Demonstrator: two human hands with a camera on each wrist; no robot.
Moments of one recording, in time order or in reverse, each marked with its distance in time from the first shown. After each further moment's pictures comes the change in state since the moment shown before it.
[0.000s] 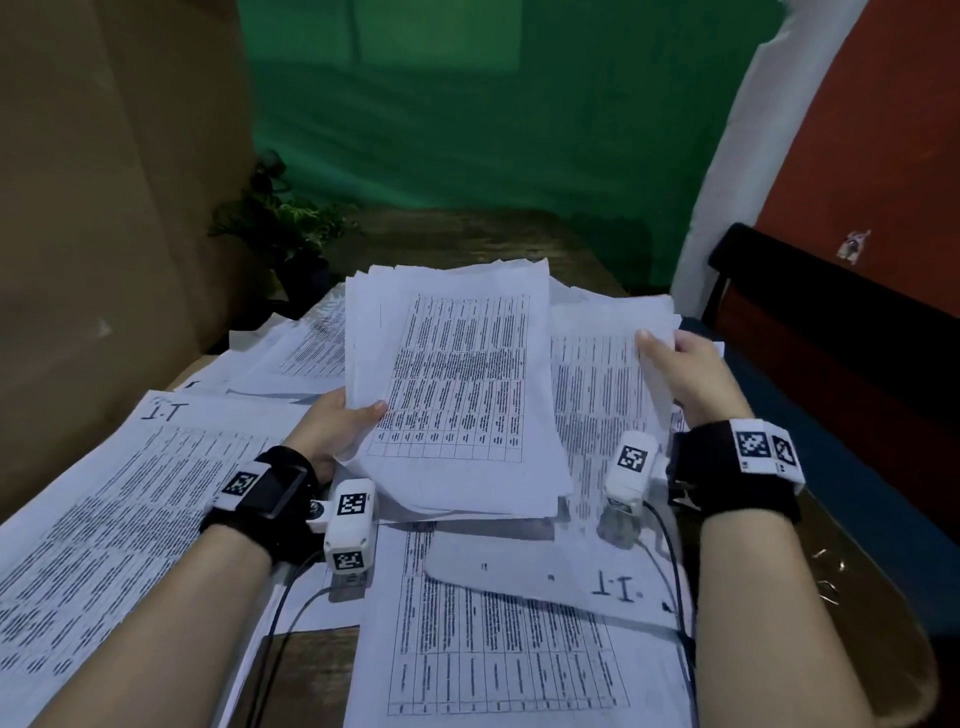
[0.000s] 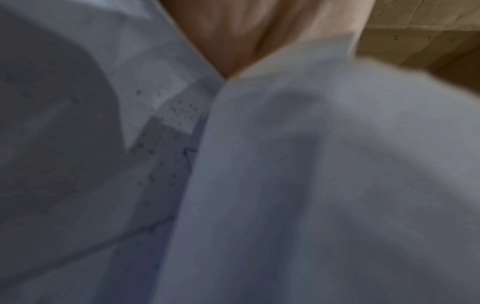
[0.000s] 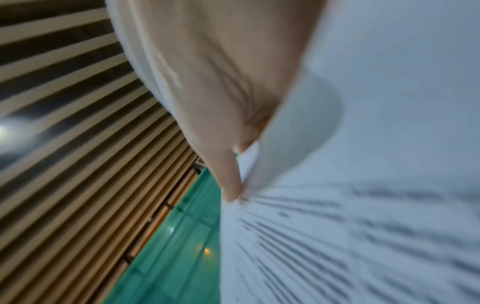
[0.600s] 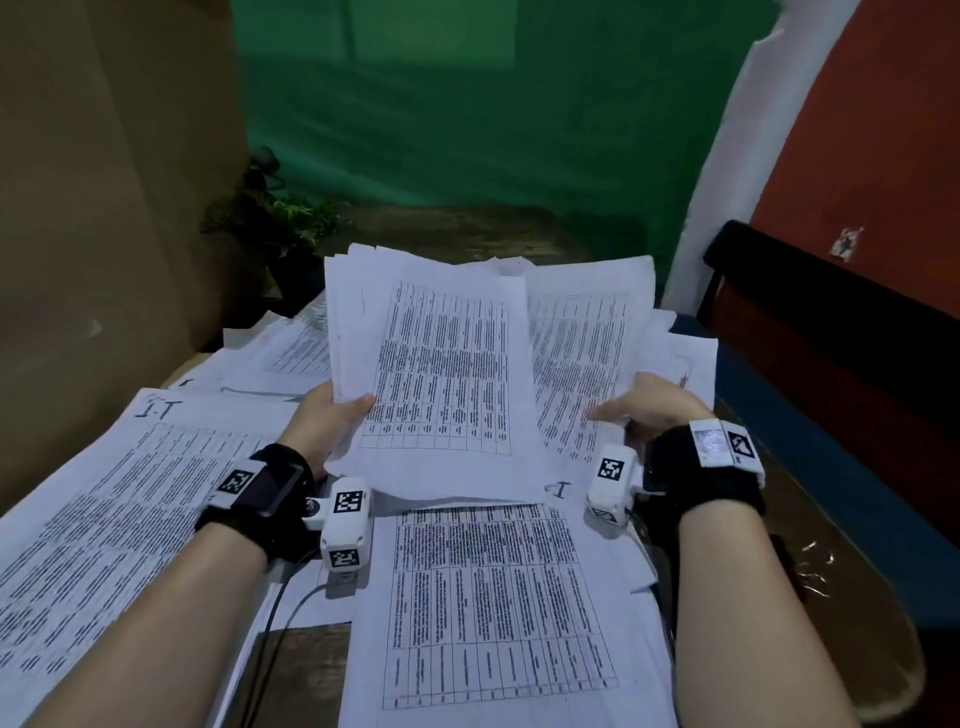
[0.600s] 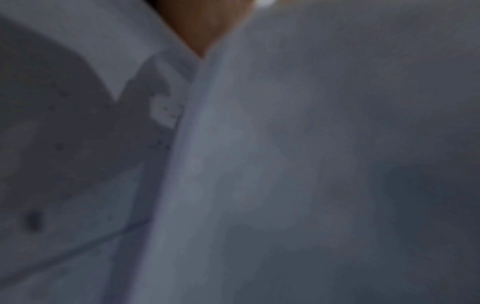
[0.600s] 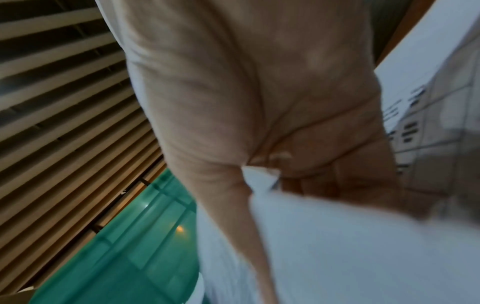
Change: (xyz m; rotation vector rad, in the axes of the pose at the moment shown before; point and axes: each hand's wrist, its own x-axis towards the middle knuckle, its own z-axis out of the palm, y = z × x) left_hand -0.006 0.002 0.003 0.029 0.098 0.032; right_hand 0.008 0.027 0.016 -0.303 -0.305 0.205
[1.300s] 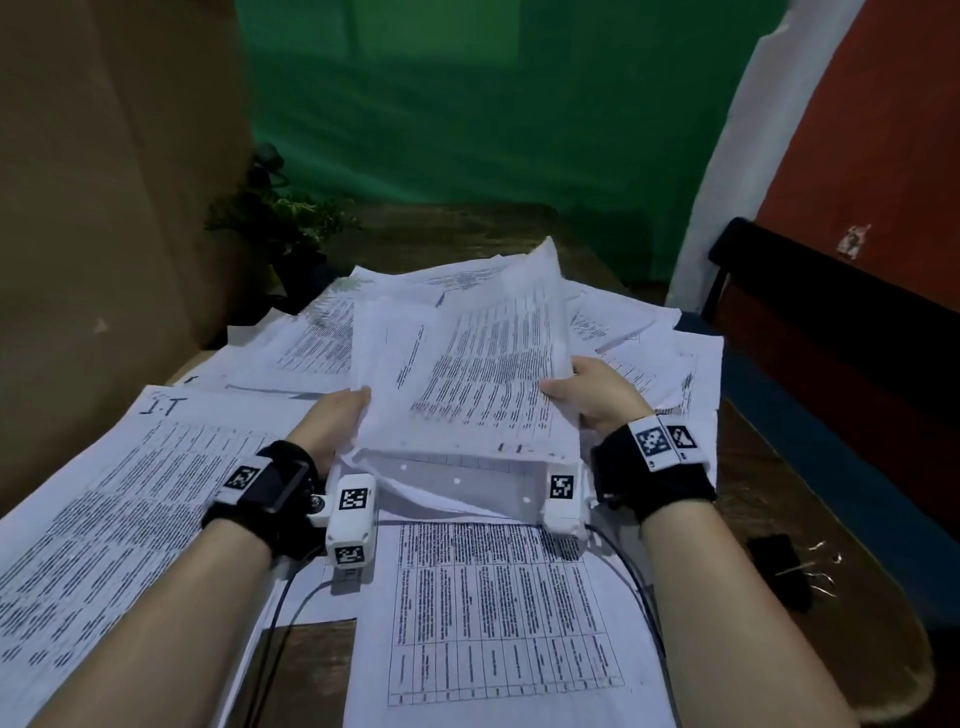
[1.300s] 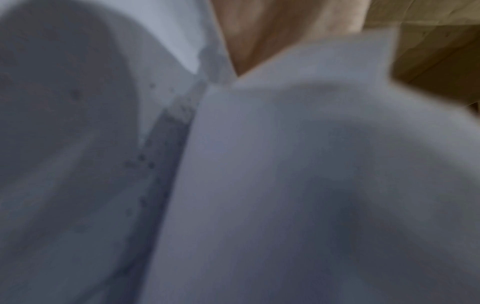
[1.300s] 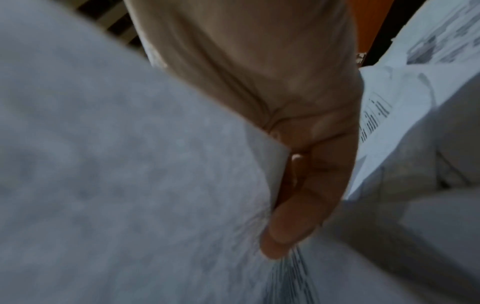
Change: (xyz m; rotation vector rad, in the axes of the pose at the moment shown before) left_hand 0.003 0.002 0.006 0.046 0.032 -0.083; right_hand -0.012 -0.044 0.055 0.221 -0.051 -0.124
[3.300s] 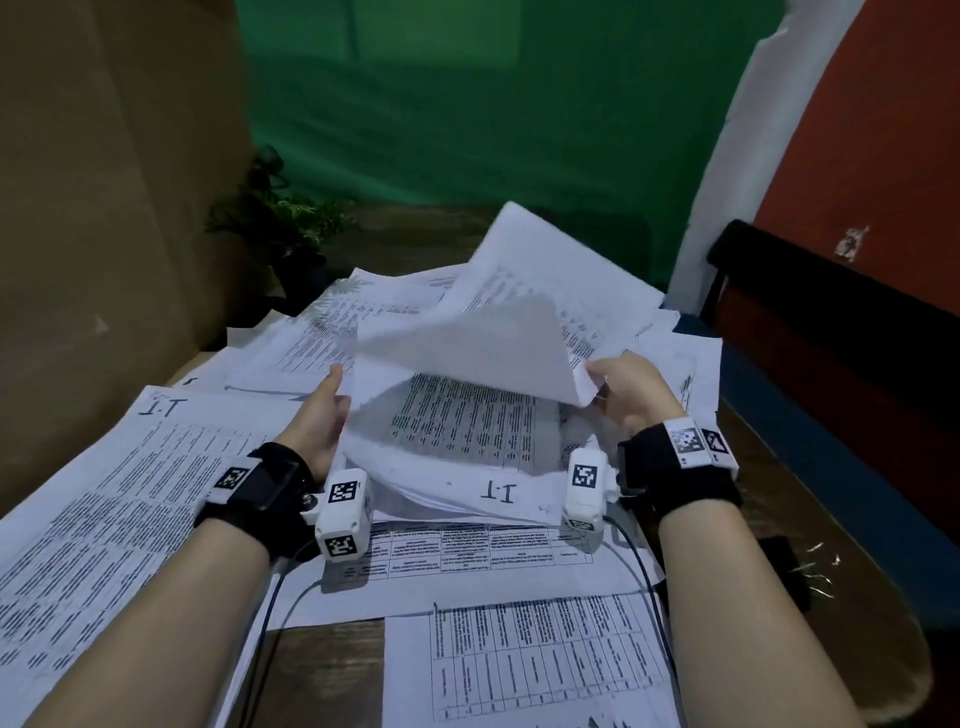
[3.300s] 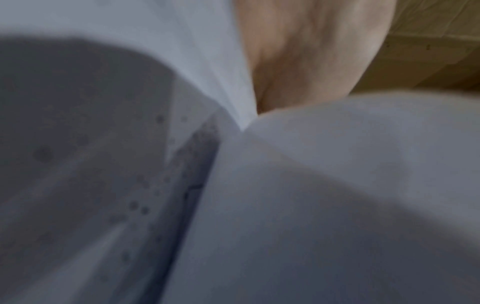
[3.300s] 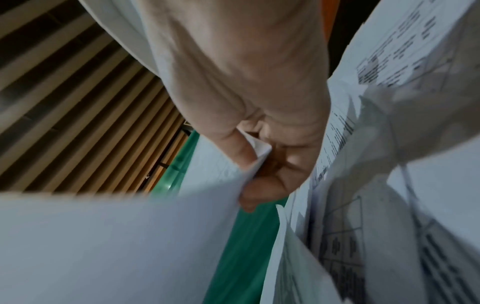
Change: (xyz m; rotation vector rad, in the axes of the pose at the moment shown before) left_hand 0.013 -0.007 -0.011 -0.333 -0.197 -0.200; right_hand -0.001 -0.001 -0.020 0.527 0.251 0.096
